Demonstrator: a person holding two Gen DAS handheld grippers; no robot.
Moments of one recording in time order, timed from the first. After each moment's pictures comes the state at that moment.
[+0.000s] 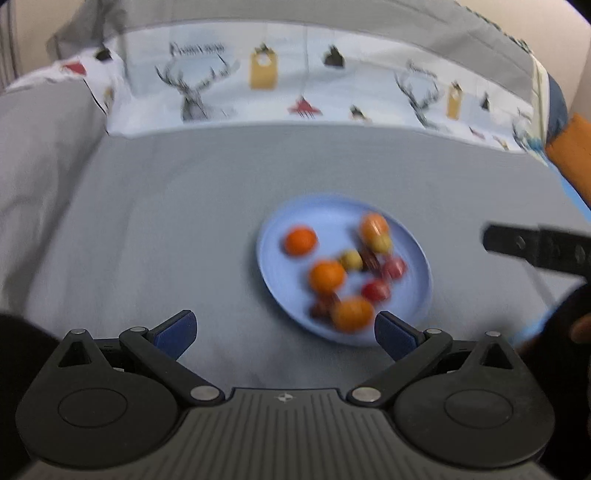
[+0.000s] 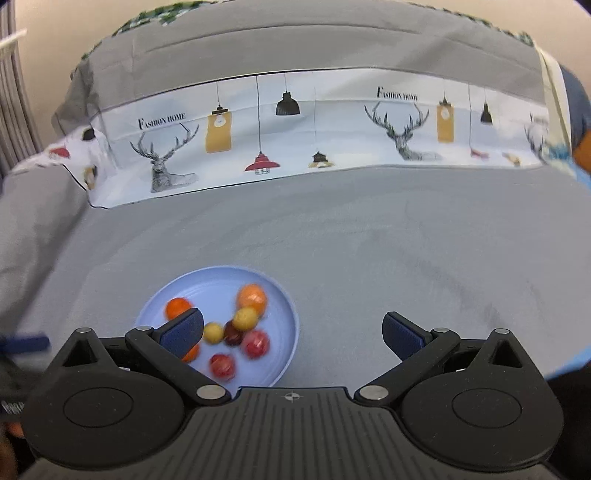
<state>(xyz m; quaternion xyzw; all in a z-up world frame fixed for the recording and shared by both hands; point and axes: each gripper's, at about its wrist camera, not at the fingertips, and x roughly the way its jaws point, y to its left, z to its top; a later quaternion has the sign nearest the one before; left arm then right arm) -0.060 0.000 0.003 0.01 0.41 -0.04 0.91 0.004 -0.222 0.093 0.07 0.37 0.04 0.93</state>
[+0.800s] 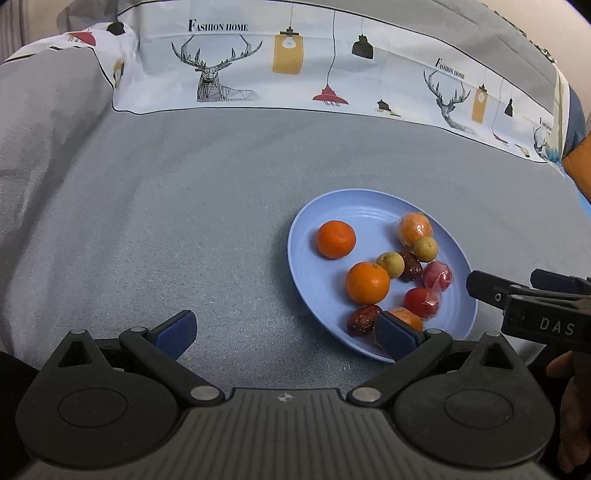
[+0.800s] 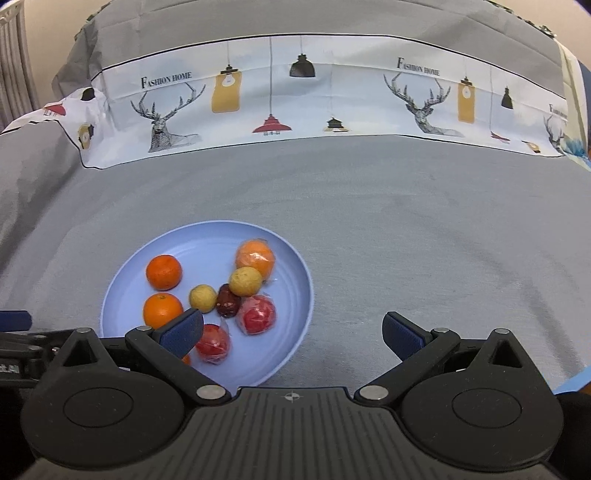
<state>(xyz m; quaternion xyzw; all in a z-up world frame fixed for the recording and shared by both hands) -0.020 0.028 -0.033 -0.01 0.41 -0.01 0.91 0.029 -0.196 0.025 0.03 0.38 0.05 0.92</state>
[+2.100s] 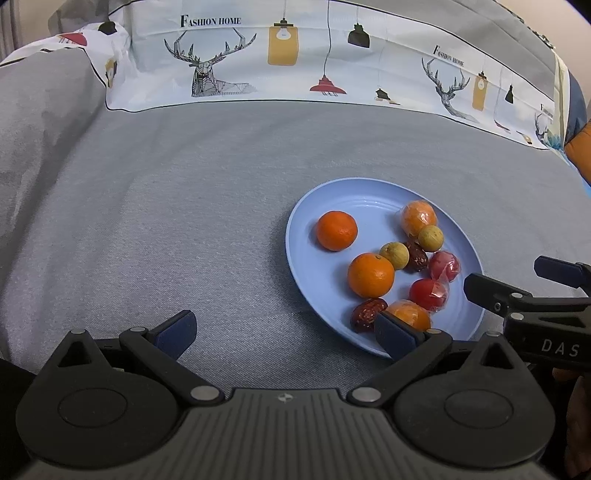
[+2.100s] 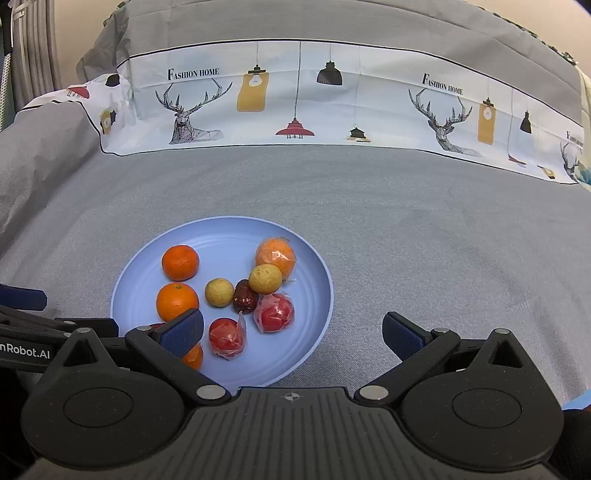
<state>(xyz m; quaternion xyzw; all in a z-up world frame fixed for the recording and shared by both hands) -0.014 0.021 -0.042 0.00 0.42 -0.01 0.91 0.023 -0.183 0.023 0.00 0.37 0.07 0.93</state>
